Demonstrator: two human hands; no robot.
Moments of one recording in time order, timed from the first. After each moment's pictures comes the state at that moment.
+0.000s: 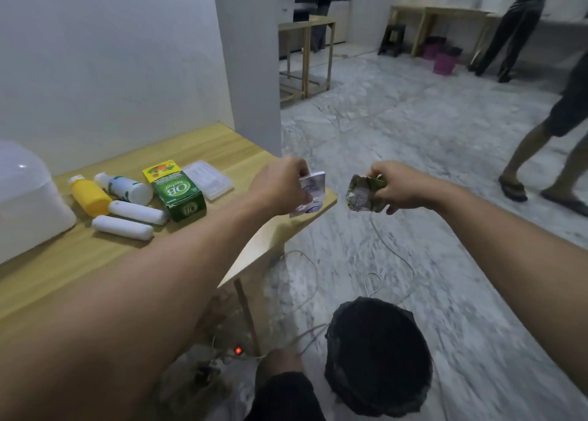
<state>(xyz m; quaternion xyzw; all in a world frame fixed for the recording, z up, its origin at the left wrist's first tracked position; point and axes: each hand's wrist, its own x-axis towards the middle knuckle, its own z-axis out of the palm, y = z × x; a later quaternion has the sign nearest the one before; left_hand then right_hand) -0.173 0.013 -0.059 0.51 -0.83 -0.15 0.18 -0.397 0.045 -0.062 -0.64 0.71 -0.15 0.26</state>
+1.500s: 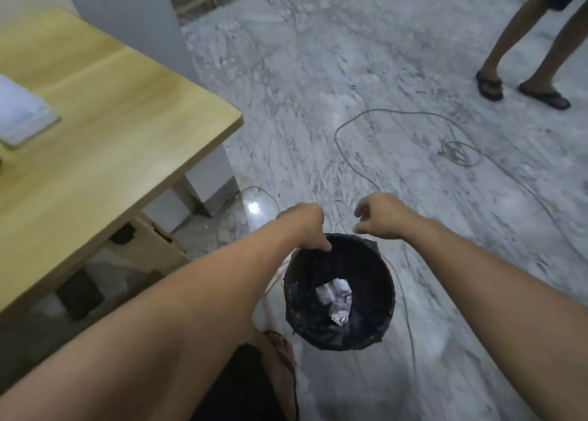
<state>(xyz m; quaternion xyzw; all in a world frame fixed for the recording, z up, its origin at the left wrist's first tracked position) -0.341 0.030 -0.281 0.45 -0.82 -0.29 -0.19 -0.507 0.084 -0.294 -0.53 0.79 -0.02 0.31</state>
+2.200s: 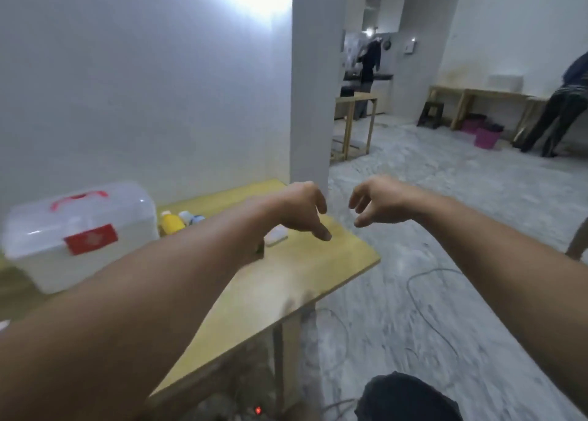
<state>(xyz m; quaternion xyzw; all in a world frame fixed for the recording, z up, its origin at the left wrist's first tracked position) -0.109 0.035 0.030 0.53 -0.83 -0.17 0.05 -0.292 0.036 0.035 -0.76 0.64 -0.06 0.14</state>
